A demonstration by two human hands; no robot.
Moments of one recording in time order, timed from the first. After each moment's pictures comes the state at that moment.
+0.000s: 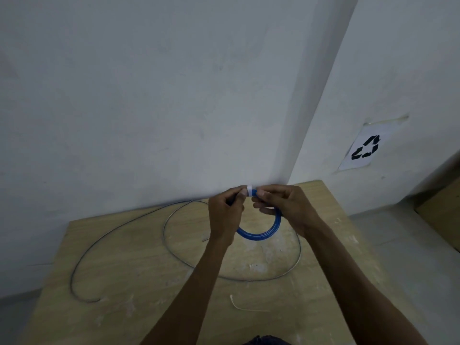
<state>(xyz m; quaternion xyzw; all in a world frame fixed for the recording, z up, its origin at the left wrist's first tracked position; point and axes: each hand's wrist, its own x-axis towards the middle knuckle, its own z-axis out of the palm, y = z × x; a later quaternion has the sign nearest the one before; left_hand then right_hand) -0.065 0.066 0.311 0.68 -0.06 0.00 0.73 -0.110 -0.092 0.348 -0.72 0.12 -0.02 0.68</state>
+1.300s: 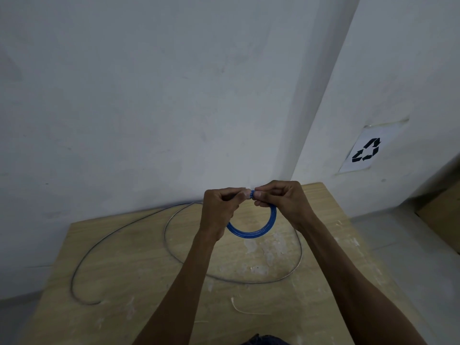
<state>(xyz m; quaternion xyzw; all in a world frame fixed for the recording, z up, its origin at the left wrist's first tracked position) -0.050 0.088 0.331 0.69 -0.10 -0.08 0.71 -0.092 -0.093 0.338 -0.73 0.03 -0.09 0.68</state>
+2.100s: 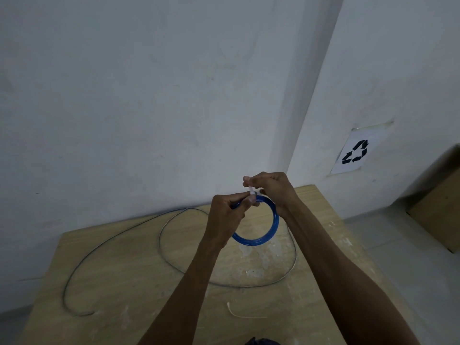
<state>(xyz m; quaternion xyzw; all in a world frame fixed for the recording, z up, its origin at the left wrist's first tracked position) -0.065 0.068 0.332 0.69 -0.19 -0.08 0.69 -0.066 -0.085 0.366 -0.72 0.17 -0.06 0.67</state>
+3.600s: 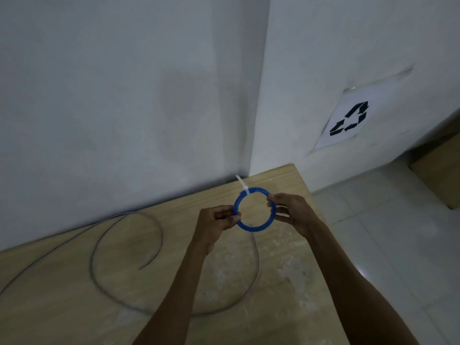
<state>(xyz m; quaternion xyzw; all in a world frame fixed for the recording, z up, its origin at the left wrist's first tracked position) 0.040 -0.142 0.171 0.69 0.01 -0.31 0.65 -0.024 -0.373 0.185 -0.60 0.35 0.08 0.72</state>
